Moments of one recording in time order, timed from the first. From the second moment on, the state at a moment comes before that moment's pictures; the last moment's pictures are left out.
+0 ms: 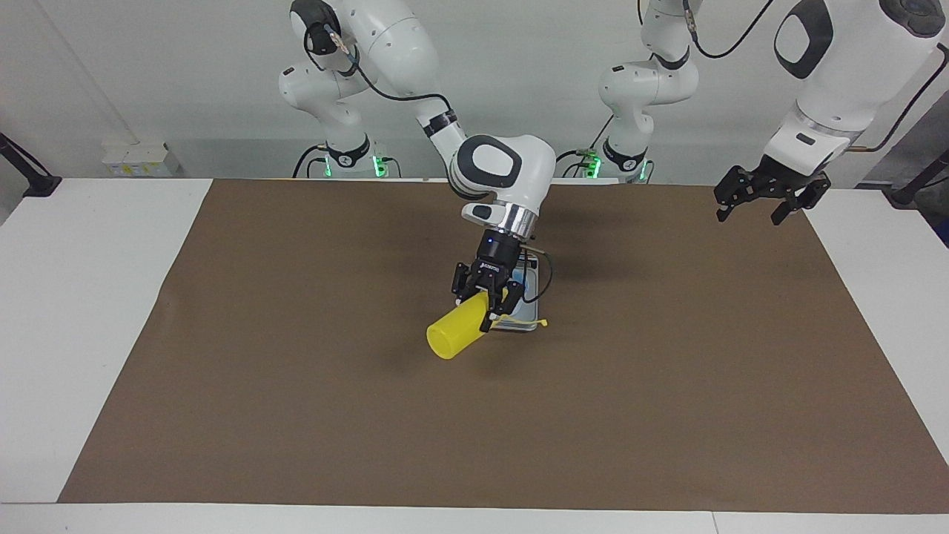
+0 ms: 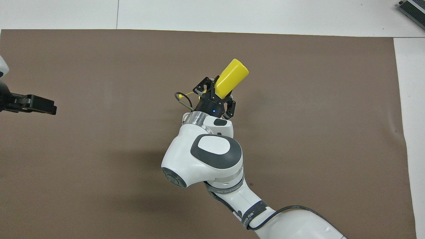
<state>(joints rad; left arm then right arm) 0.08 -0.03 -0.13 -1.66 -0.03 1.64 0.08 0.56 0.44 0.16 -1.71 -1.36 2.15 2.35</state>
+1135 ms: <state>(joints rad) 0.08 -0.03 -0.13 -1.66 -0.03 1.64 0.08 0.38 0.33 0.16 -1.70 -0.86 2.27 2.28</state>
